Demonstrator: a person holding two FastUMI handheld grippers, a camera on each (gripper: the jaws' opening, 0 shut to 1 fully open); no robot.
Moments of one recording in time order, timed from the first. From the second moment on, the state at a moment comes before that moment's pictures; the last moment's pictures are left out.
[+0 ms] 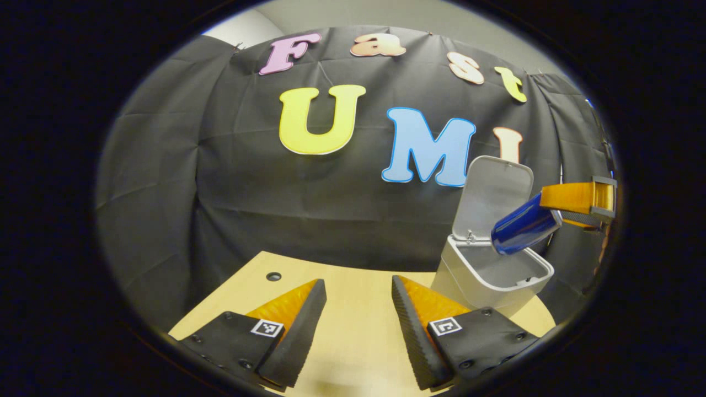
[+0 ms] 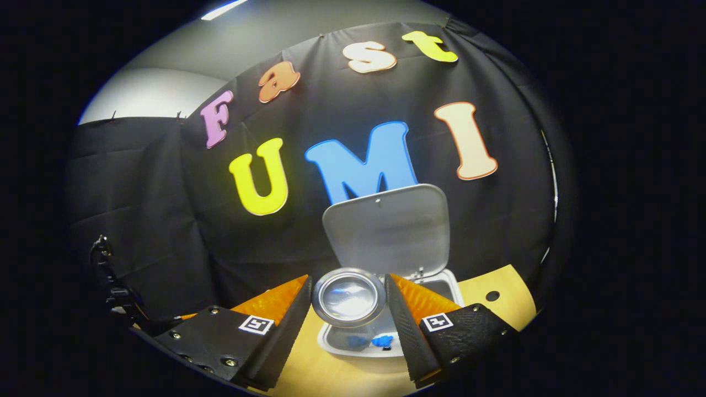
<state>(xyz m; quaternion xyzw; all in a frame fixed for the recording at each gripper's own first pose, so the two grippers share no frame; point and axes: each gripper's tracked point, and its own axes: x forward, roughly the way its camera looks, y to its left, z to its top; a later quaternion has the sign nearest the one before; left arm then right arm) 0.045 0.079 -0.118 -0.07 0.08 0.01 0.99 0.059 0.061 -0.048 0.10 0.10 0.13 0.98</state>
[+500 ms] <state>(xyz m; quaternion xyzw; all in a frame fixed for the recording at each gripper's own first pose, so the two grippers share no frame) 0.050 0.081 -0.127 -0.07 0.09 0.01 0.99 0.075 0.041 -0.057 0.05 0.09 0.08 0.99</state>
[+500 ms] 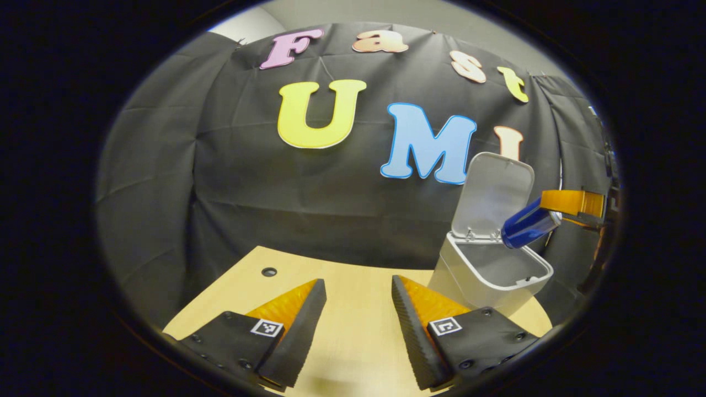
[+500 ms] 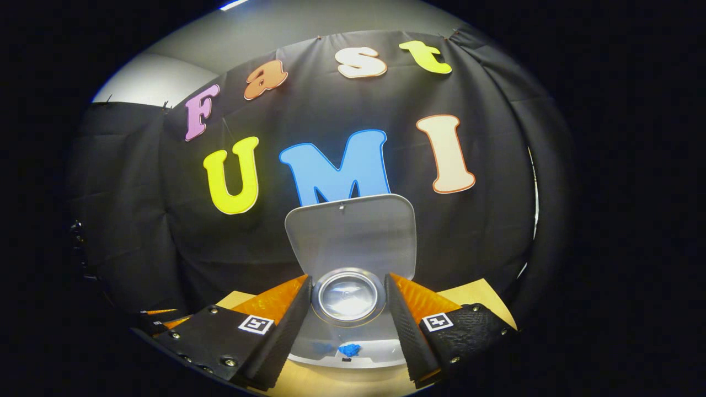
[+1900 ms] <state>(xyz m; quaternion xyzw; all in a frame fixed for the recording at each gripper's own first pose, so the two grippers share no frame) 0.042 0.092 -0.138 -0.08 0.11 0.01 0.99 0.131 0.045 0.035 0.03 -0.01 0.05 1.00</state>
